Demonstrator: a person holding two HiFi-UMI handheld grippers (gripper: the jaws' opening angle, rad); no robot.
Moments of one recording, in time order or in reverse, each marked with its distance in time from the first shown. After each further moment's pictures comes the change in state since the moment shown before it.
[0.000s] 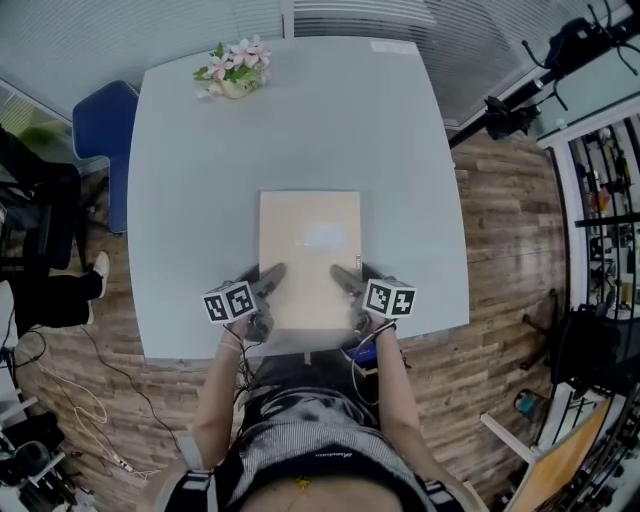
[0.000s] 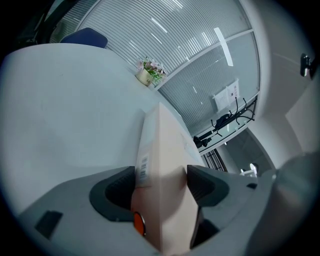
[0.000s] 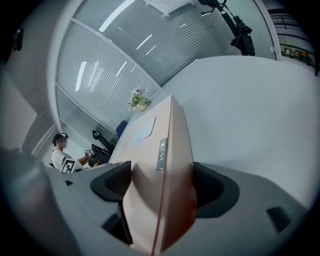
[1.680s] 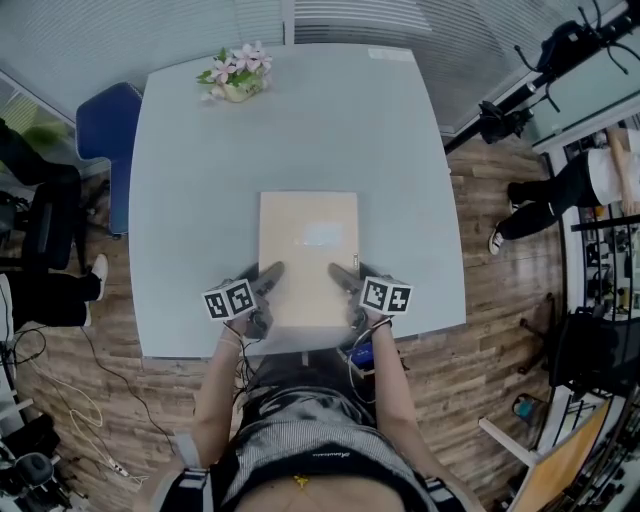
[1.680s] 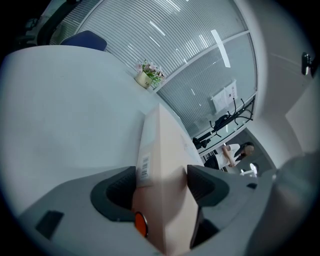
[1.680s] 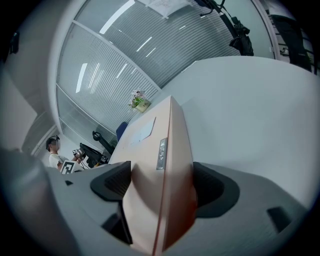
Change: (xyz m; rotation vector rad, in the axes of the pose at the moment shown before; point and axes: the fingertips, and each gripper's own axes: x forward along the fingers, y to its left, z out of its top) left arm 0.001 0.000 -0.006 0.000 -0.018 -0.025; right arm 0.002 -0.002 -0.002 -0.003 -0.024 0.004
